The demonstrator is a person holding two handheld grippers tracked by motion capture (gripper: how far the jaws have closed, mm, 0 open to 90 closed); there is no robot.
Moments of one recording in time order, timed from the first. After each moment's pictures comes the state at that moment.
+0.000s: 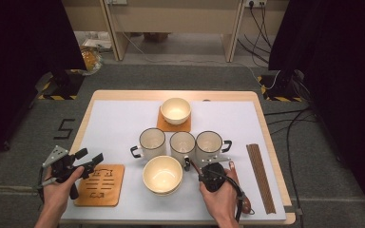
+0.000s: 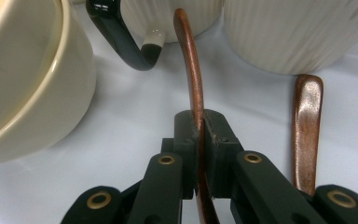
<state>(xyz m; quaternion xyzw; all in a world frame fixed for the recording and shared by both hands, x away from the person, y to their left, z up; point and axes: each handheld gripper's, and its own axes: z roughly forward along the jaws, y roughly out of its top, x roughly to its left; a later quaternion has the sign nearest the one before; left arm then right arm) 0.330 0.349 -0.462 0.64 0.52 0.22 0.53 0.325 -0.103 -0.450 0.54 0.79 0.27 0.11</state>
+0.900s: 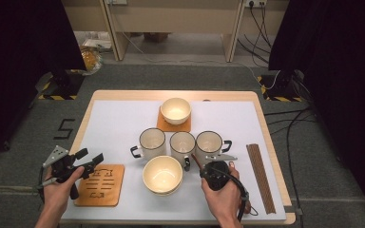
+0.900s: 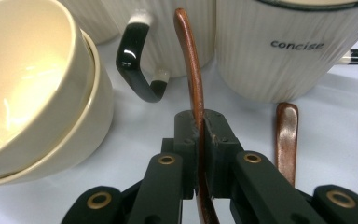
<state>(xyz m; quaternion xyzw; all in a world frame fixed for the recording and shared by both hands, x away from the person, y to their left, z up) 0.330 0.348 -0.462 0.64 0.52 0.22 0.53 0.319 -0.108 -0.427 0.54 0.77 0.31 0.13</state>
